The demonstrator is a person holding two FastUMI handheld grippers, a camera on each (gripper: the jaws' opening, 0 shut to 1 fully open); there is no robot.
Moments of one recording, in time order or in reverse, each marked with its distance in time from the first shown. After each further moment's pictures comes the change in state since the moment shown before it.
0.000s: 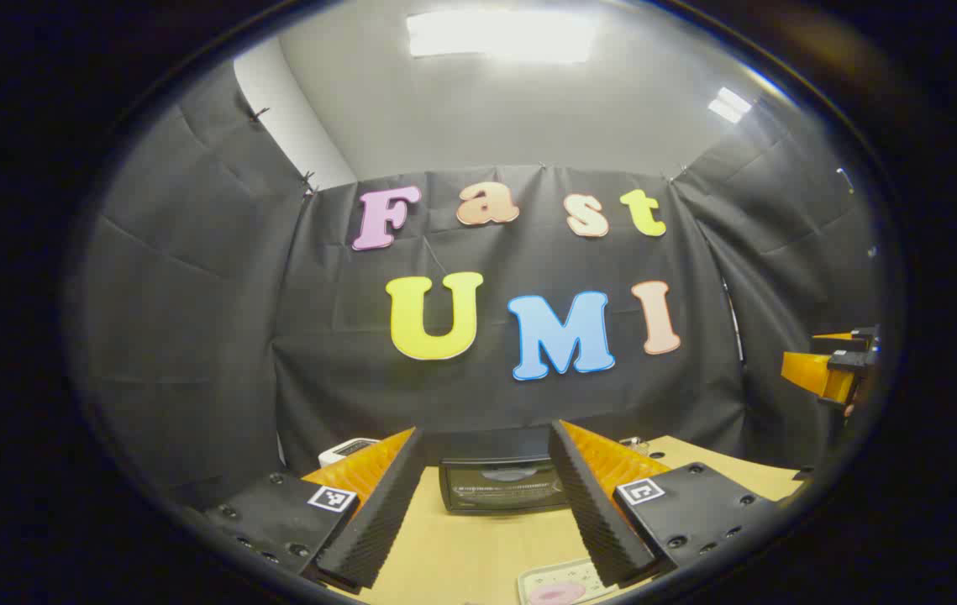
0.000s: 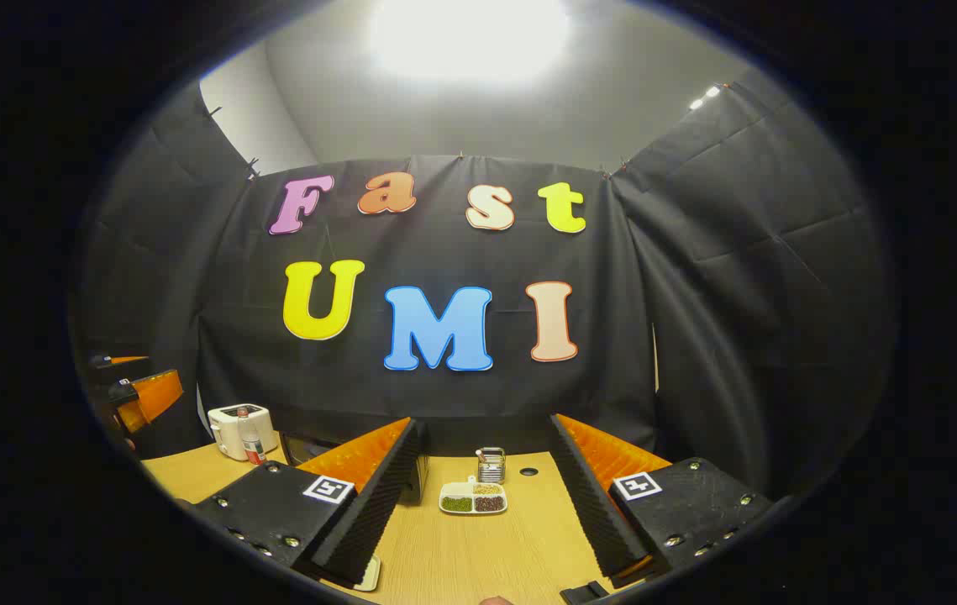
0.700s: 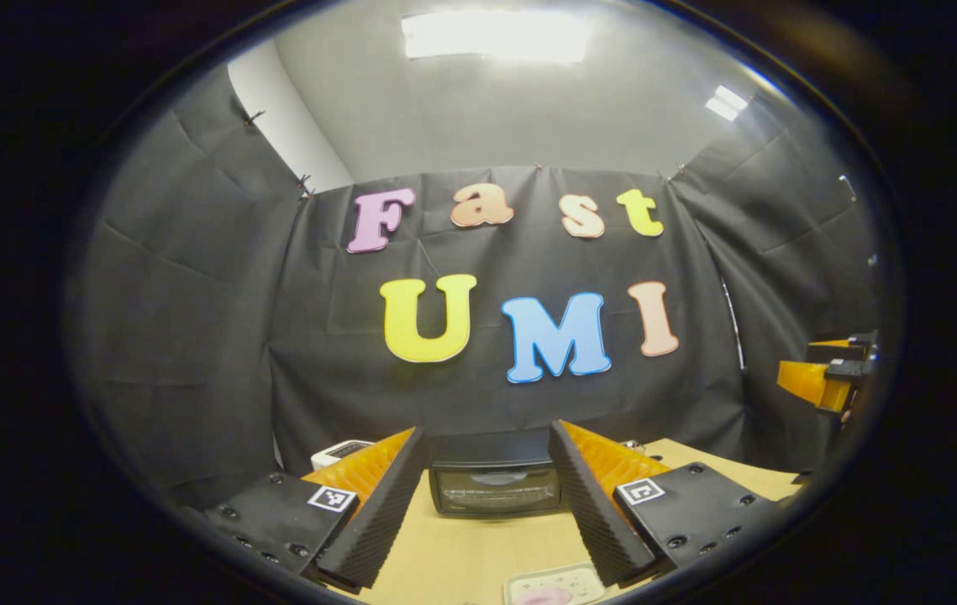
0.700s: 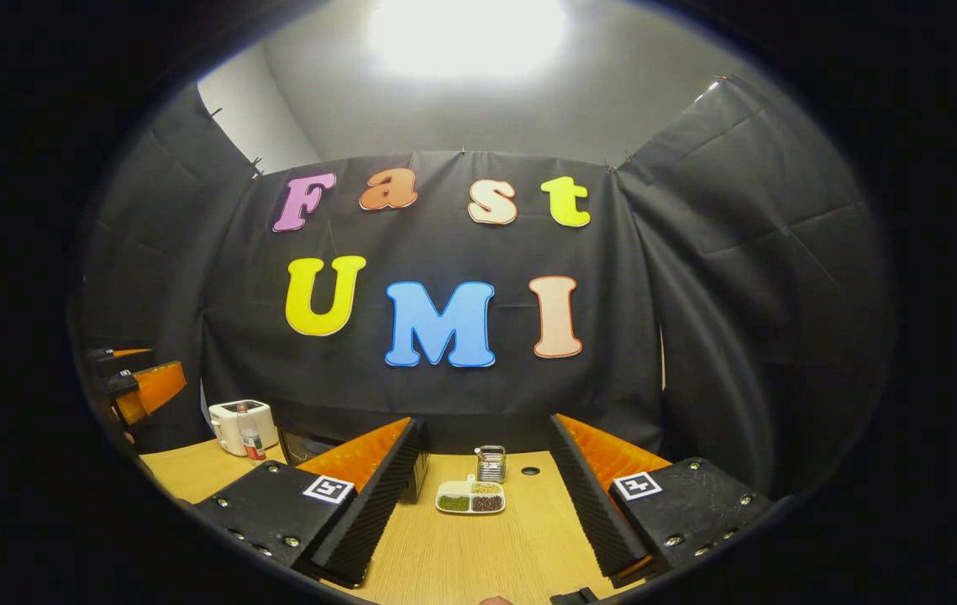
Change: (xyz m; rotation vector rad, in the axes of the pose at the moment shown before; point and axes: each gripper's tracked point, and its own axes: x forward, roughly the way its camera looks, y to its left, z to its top) left arm 0.012 -0.028 0.004 -0.004 -0.017 0.004; right arm 0.015 -0.018 -0.009 -0.005 -0.005 0.042
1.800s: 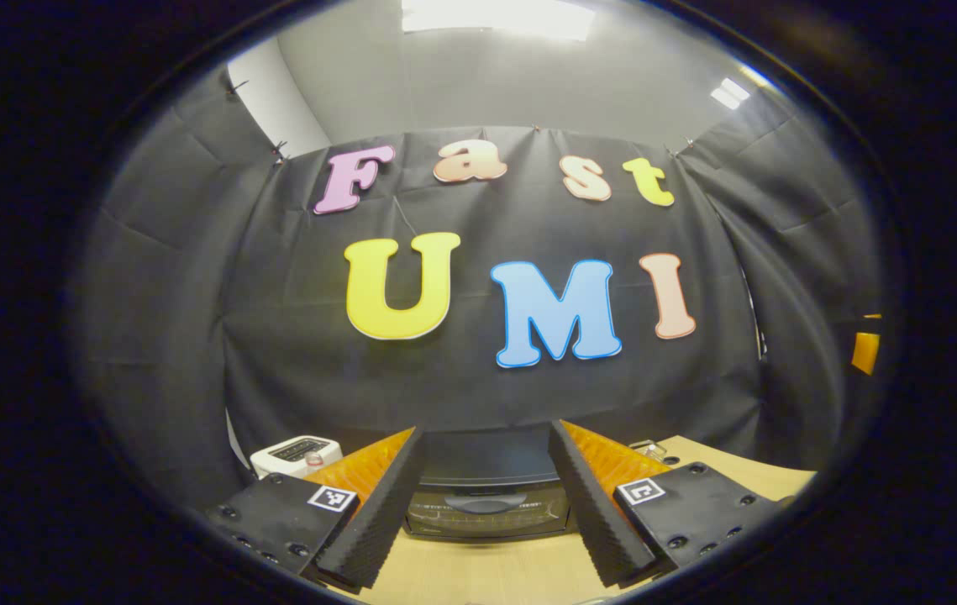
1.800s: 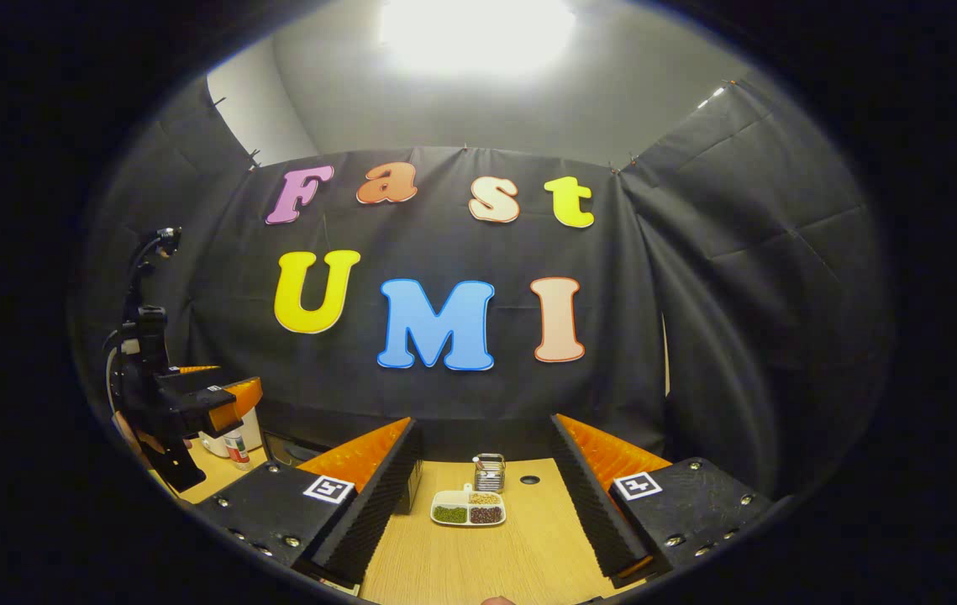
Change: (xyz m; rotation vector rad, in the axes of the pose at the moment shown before) left arm 0.192 -0.012 -0.089 -0.019 0.079 -0.064; right arm 0.048 0.015 -0.015 -0.028 0.004 -0.059
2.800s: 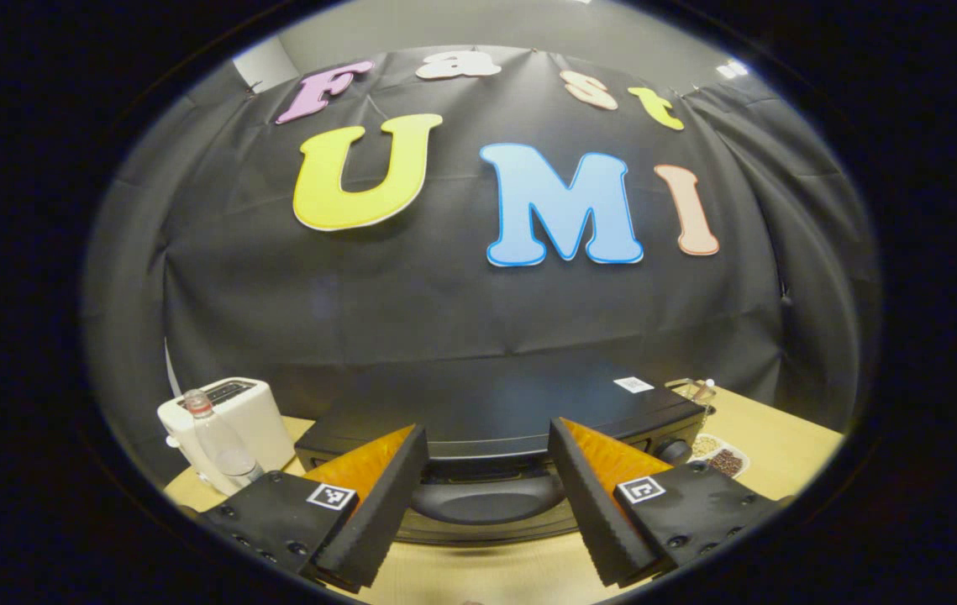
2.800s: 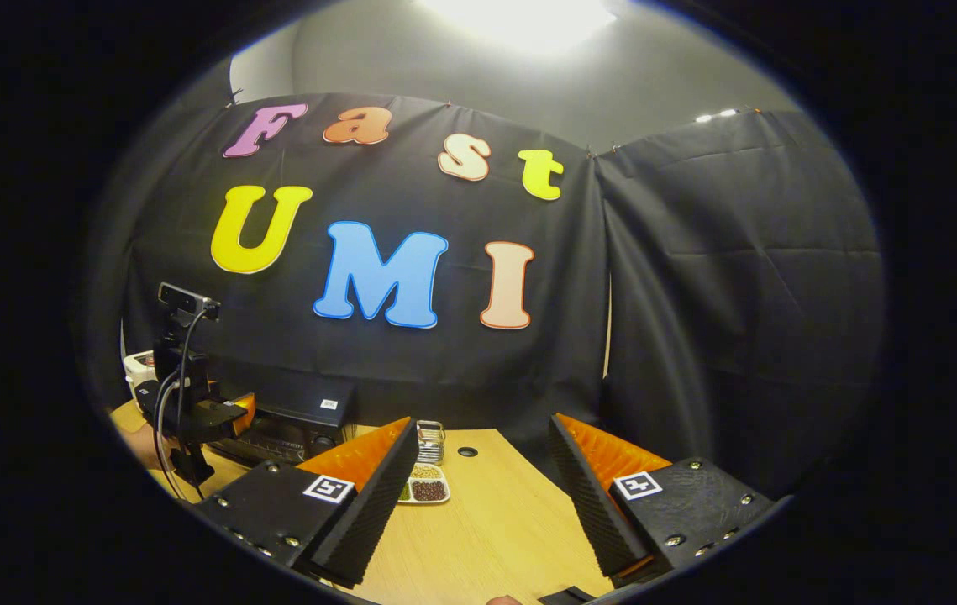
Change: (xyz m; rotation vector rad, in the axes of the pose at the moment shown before) left arm 0.152 0.001 -0.170 -0.005 0.208 -0.057; right arm 0.018 -0.004 -0.022 -0.145 0.131 -0.229
